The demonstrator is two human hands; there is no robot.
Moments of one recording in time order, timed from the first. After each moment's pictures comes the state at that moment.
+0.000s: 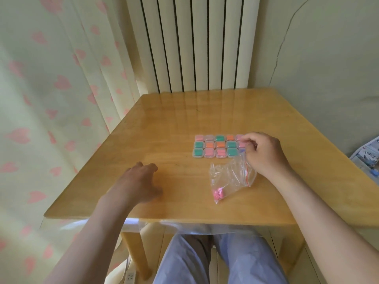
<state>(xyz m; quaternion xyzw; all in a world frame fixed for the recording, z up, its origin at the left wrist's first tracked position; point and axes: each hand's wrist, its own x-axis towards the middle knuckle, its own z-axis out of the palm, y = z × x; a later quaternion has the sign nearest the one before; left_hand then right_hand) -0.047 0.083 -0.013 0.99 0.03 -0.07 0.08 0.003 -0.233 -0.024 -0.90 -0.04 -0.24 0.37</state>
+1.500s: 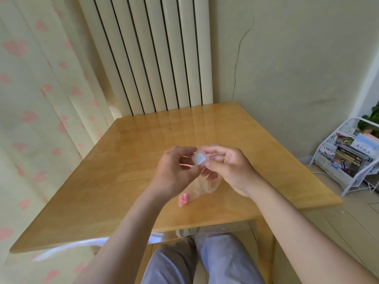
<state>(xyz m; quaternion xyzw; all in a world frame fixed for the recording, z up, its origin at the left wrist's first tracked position) -0.062 -0.077 0.024 0.83 -0.19 0.10 0.52 -0.073 -0.253 0.007 -0.68 -0.13 -0.02 0.72</state>
